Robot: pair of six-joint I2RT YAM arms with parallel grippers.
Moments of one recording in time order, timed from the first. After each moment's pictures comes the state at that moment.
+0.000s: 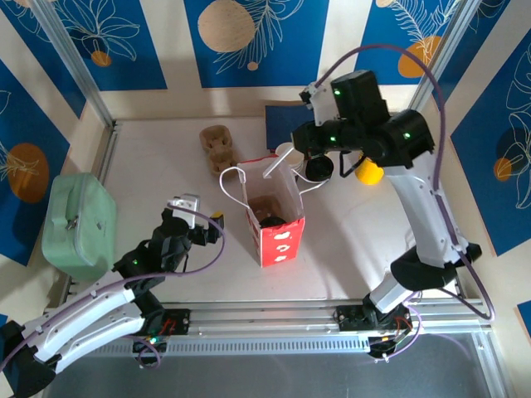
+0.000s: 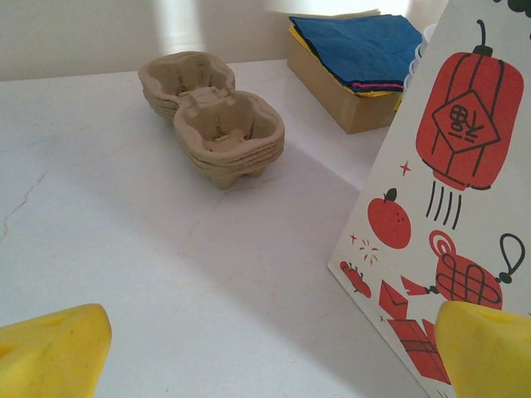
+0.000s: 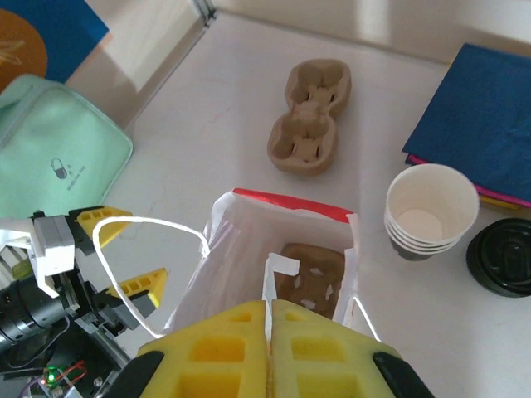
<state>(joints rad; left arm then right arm) -0.80 0.69 0.50 -0.24 -0.47 -0.29 0.59 1.60 2.28 -1.38 -0.18 0.19</state>
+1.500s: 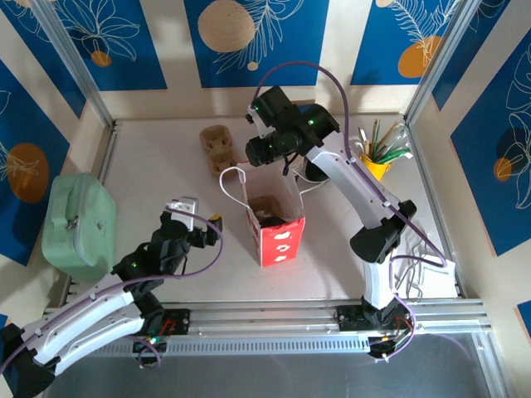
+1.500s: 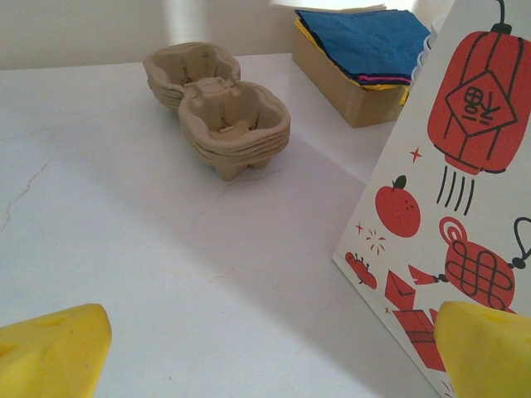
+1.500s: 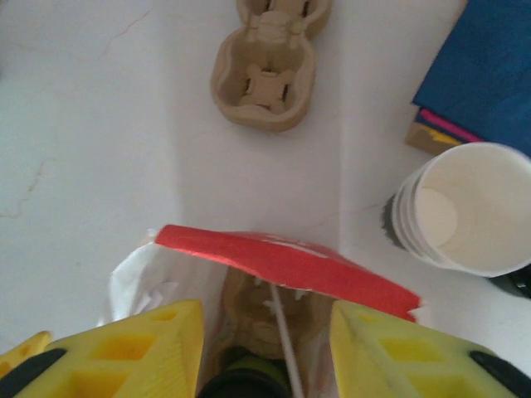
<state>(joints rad) -0.80 0.66 0.47 -0.24 -0.48 -0.31 0.74 1.93 2.34 -1.36 0.07 0.21</state>
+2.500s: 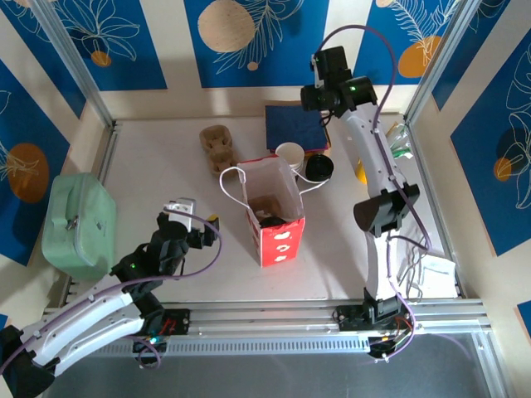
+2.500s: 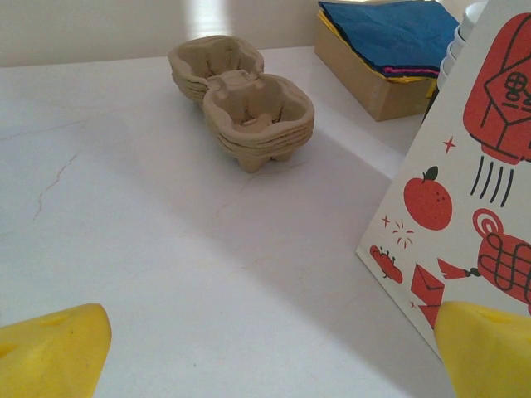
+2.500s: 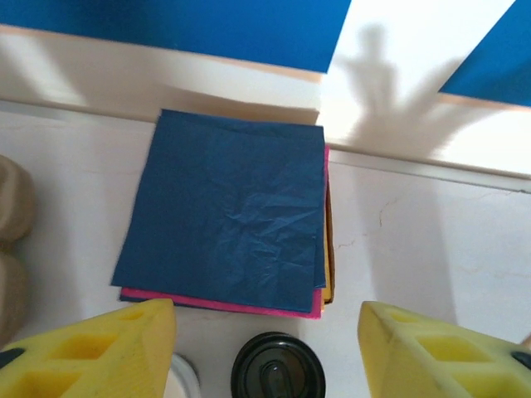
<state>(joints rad) -0.80 0.64 0.47 -0.29 -0.52 -0.31 0.32 2.16 2.56 -1.16 0.20 0.07</state>
